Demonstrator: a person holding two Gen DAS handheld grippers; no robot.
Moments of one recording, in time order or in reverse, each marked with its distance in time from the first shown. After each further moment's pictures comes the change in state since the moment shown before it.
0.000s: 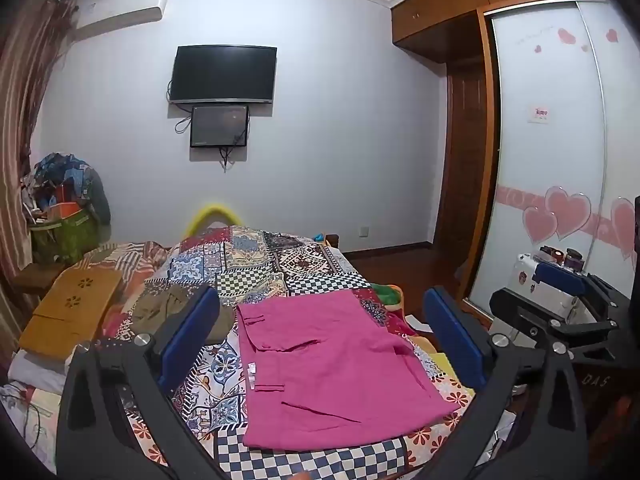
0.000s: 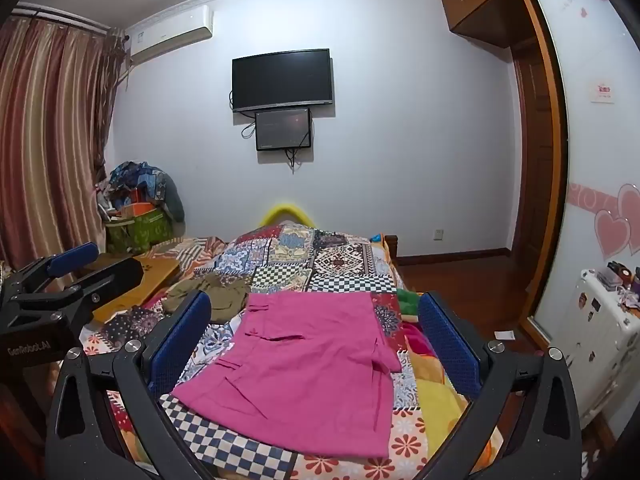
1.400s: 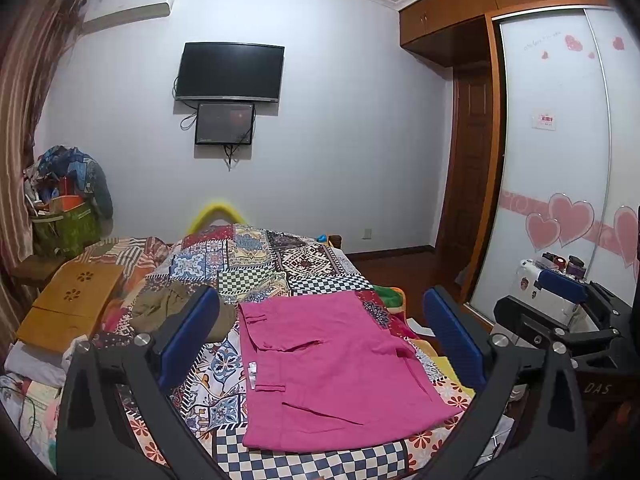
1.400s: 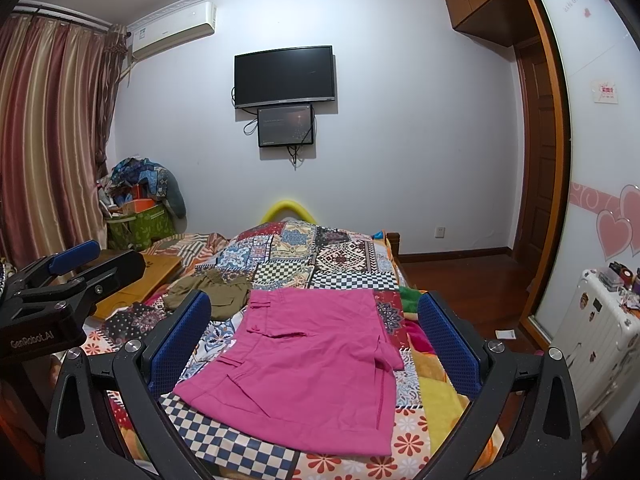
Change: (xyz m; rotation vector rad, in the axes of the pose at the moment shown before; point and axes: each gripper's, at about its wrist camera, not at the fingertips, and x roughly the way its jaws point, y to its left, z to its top) left arm 0.002 0.007 -0.005 -0.021 -0.009 0.009; right arm 0.001 0.004 0.001 0.002 0.012 0.003
